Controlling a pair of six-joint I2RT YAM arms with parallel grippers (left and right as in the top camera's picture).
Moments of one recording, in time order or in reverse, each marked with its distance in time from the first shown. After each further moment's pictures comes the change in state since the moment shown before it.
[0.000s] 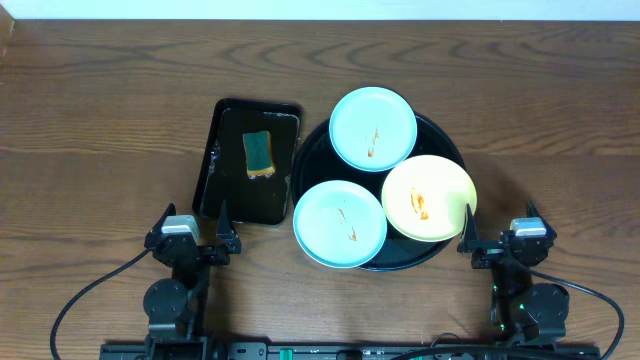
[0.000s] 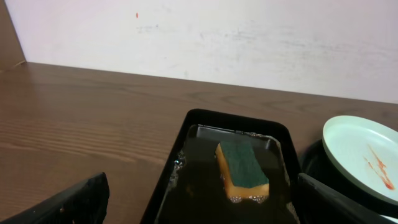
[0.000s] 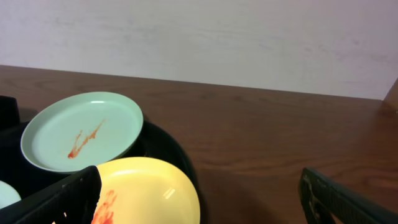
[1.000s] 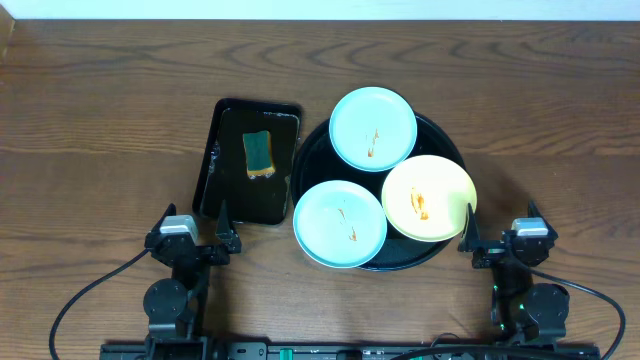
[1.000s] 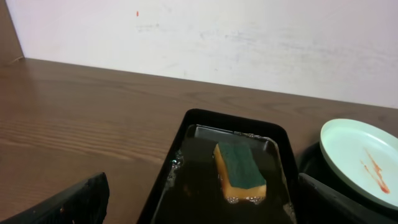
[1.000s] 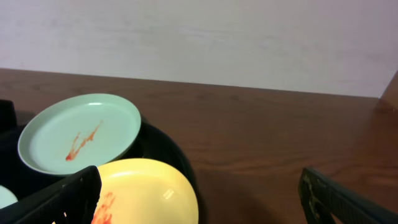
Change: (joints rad) left arm 0.000 0.000 0.000 0.002 0.000 -0.034; right arm 0.000 0.000 0.000 0.003 0.015 0.019
